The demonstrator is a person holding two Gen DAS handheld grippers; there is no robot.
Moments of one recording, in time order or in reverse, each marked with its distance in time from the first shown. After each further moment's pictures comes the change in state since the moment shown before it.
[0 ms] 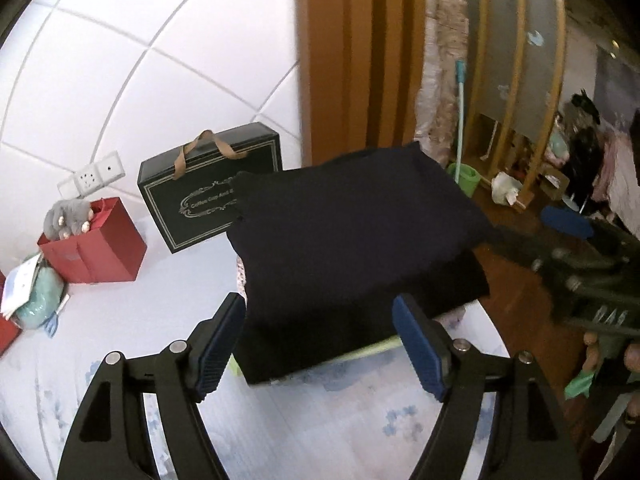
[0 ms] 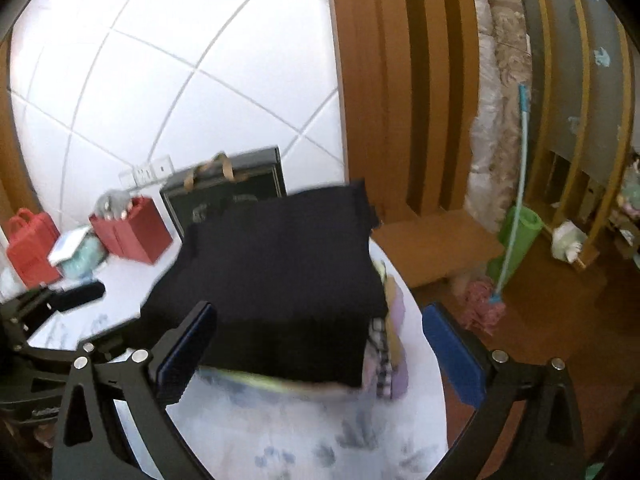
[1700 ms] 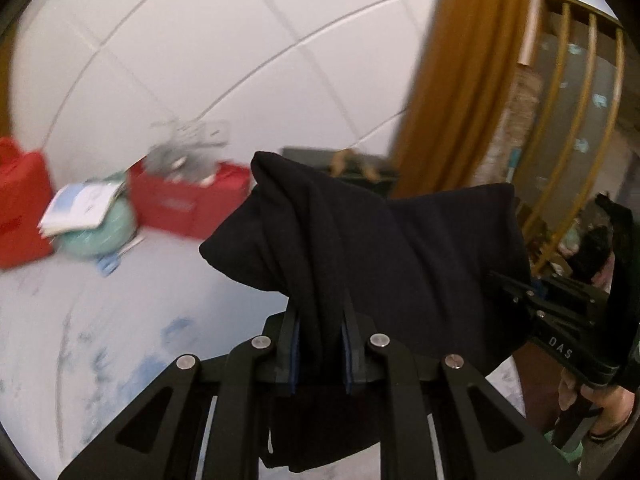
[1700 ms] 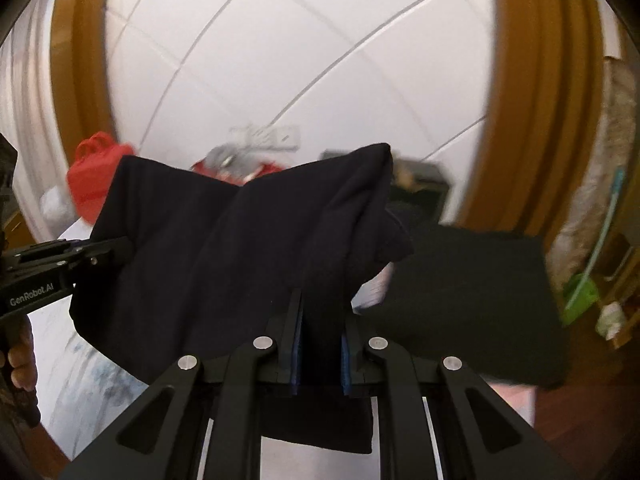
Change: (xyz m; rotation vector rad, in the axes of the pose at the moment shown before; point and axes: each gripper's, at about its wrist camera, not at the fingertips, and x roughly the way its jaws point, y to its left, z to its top) left arm -0.104 0.206 -0.031 -0.311 -0.109 -0.023; right arm -0.008 0.197 0.023 -0.281 -0.012 0.175
